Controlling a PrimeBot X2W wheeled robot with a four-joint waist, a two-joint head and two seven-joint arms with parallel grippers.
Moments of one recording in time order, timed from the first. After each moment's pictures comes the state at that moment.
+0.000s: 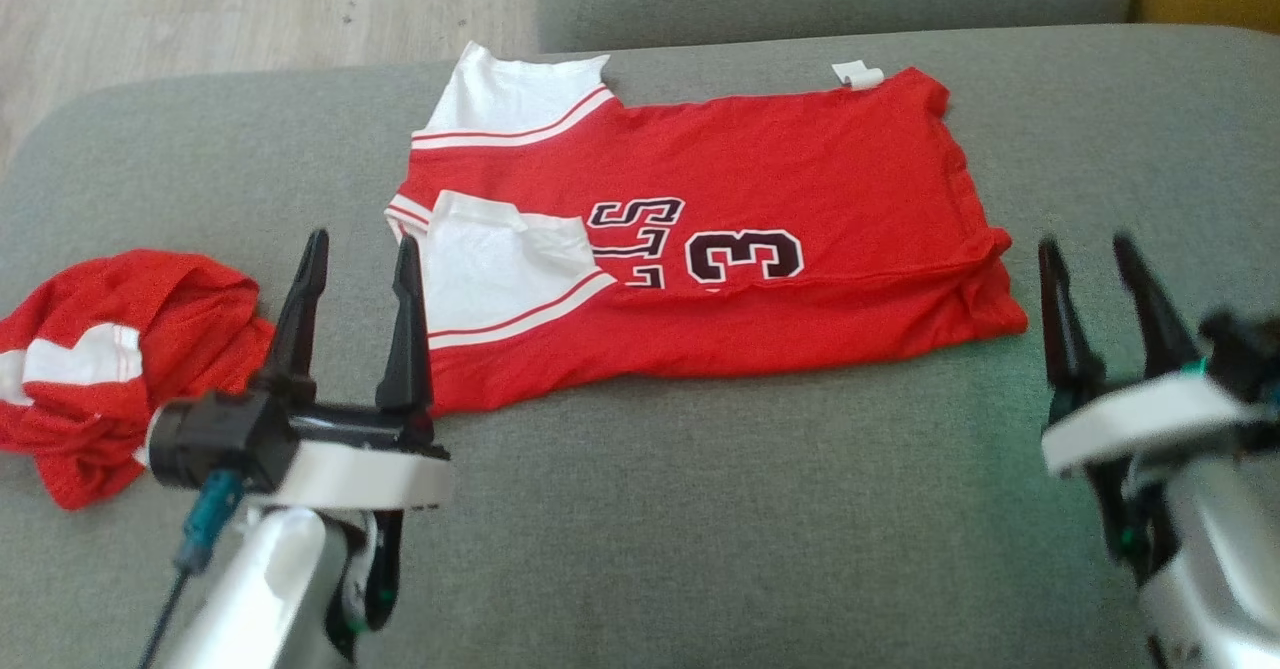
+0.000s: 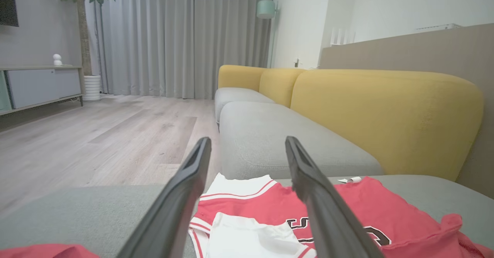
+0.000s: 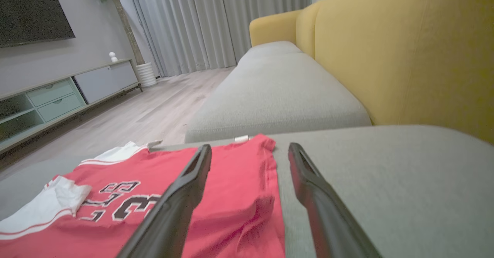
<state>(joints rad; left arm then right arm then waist) -0.26 0.29 -0.45 0.10 -0.49 0.18 -0.26 -0.29 -0.28 0.18 0.47 0.45 0.12 -0.25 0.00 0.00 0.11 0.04</state>
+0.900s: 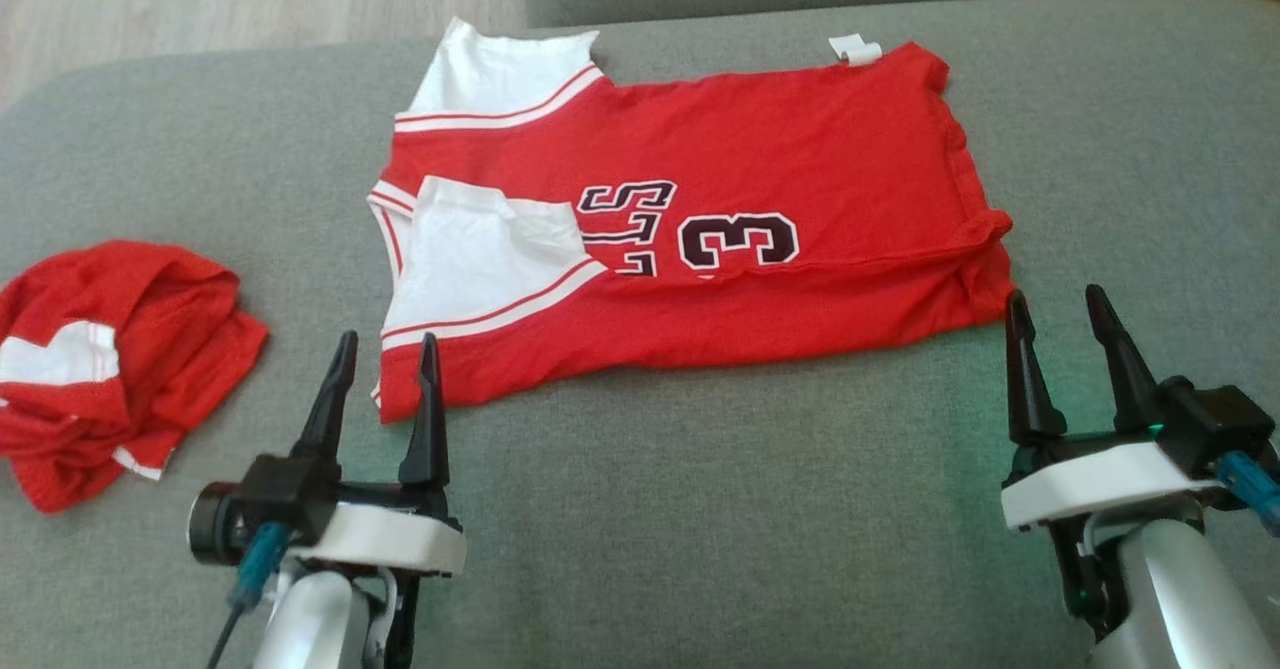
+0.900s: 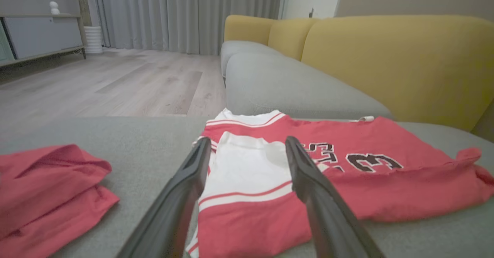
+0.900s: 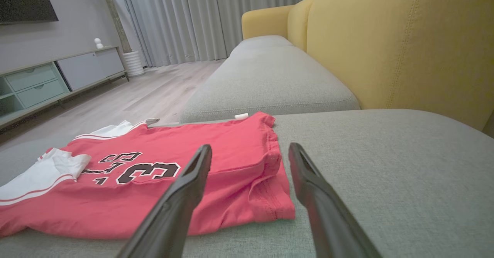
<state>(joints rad) -0.15 0.05 -0.16 0.30 -0.20 -0.05 -0.26 -0.14 -0.12 0.04 0.32 0.20 0.12 -0.25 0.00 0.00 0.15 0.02</state>
